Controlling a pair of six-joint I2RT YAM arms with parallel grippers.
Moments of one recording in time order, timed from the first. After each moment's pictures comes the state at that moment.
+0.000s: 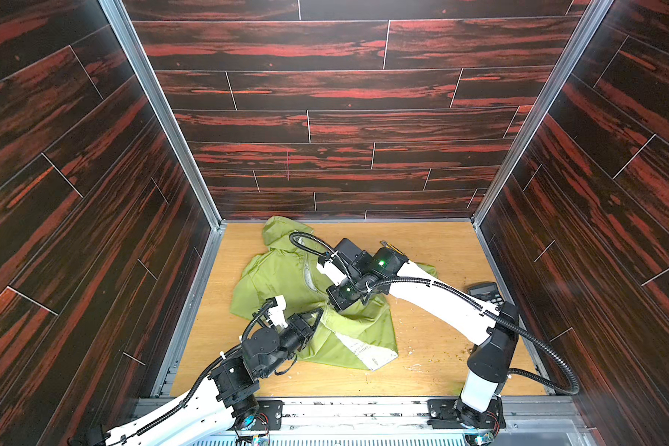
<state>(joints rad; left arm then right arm) -0.91 0.55 0.35 0.05 -0.19 -1.43 0.99 1.81 1.82 -1.11 -0.14 0.29</state>
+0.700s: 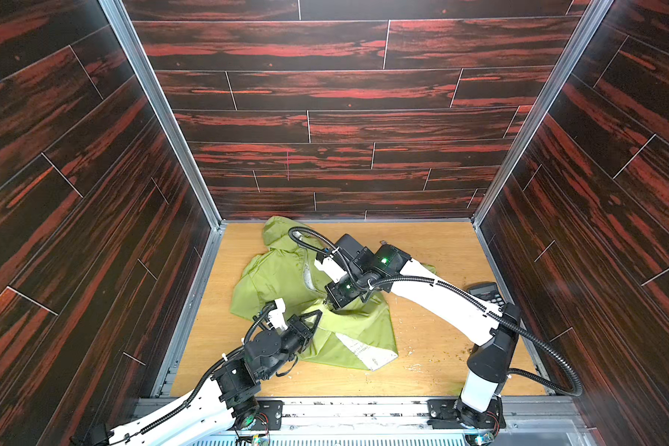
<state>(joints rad) -0.91 0.52 0.30 0.09 -0.22 -1.47 0.99 1.81 1.87 -1.12 -0.17 0.29</state>
